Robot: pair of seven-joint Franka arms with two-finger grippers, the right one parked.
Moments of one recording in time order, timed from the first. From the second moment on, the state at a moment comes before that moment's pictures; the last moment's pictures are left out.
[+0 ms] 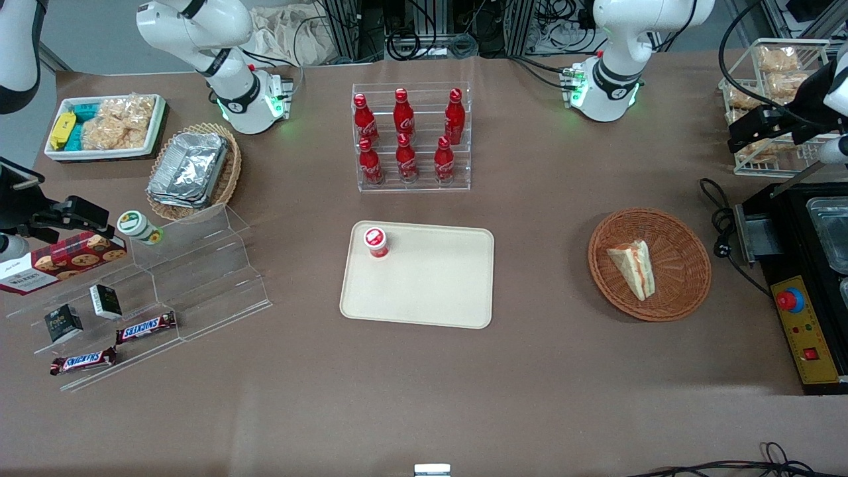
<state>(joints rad) -0.04 -0.11 0.00 -1.58 0.01 1.44 -0.14</state>
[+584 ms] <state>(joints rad) -0.04 -0.09 0.00 -1.59 0.01 1.44 -0.14</state>
